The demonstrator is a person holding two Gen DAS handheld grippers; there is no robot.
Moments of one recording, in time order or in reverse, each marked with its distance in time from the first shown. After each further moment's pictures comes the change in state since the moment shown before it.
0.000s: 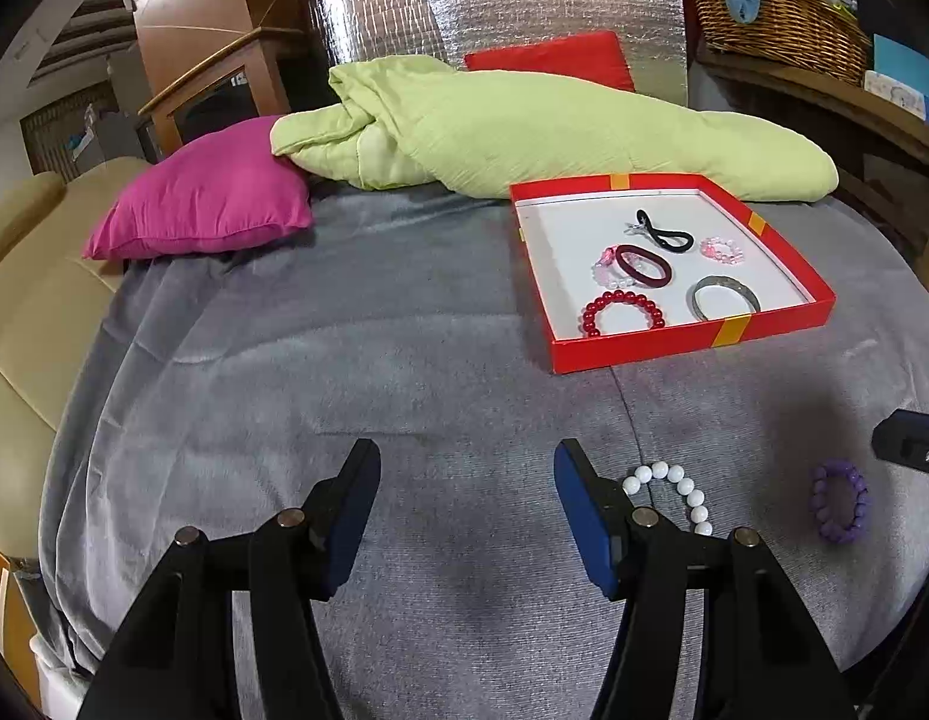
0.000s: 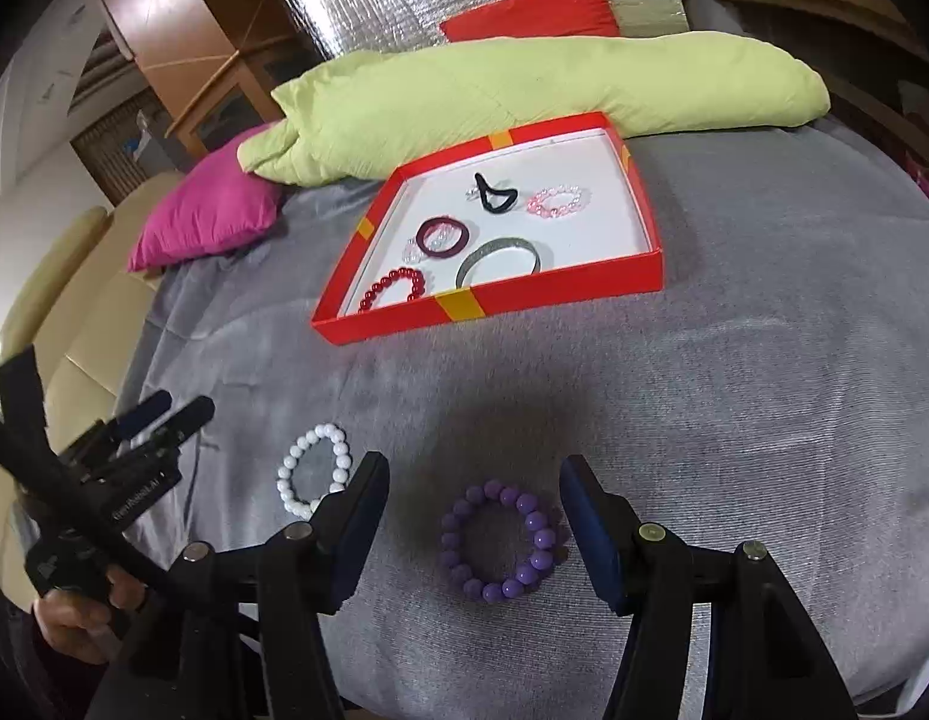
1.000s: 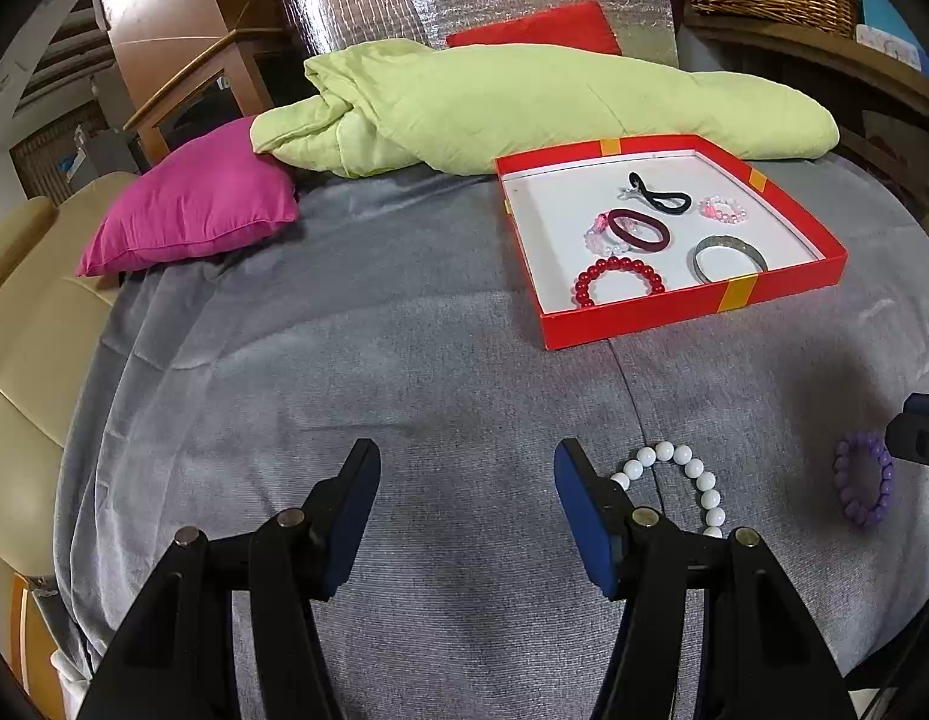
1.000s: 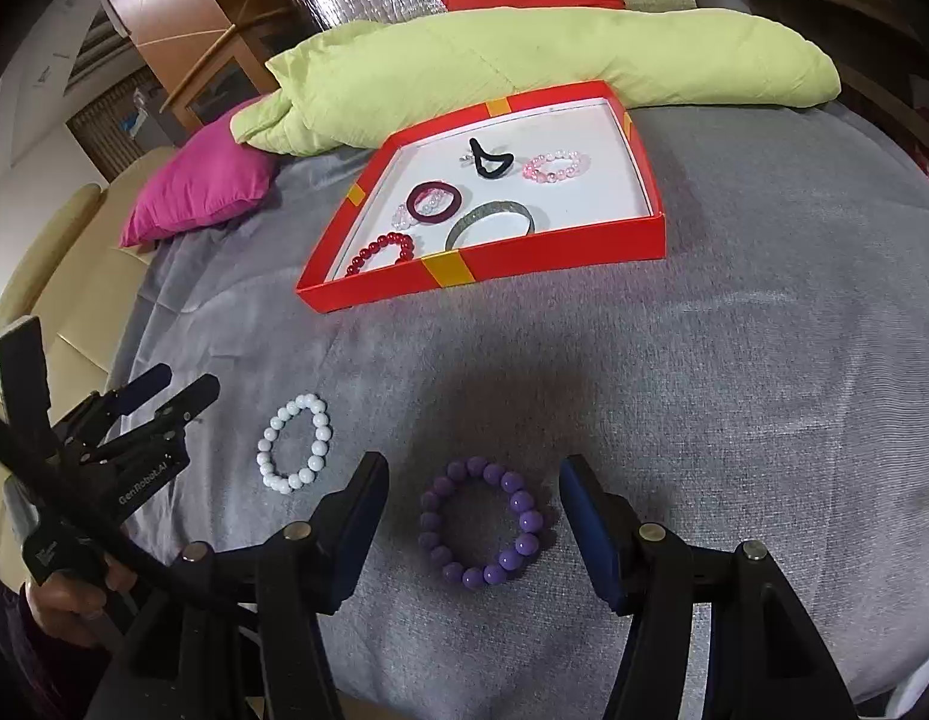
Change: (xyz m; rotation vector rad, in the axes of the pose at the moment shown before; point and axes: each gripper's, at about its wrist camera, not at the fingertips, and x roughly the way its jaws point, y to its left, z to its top) left arm 0.016 -0.017 -0.003 0.067 0.043 0.040; right arm 0.009 -0.007 -0.003 -0.017 0.062 -0.008
